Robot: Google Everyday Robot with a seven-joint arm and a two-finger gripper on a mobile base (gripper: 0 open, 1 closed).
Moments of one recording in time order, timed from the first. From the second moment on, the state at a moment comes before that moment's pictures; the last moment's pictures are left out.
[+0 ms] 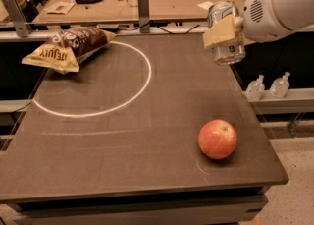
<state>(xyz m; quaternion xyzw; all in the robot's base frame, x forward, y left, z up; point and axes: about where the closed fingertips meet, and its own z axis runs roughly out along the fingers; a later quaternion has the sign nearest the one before) 0.564 -0.158 0.991 -0.91 -0.13 -0.35 0.17</state>
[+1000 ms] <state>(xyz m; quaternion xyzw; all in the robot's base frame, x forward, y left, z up) 0.550 -0.128 0.978 -0.85 -0.35 -0.34 0.19</state>
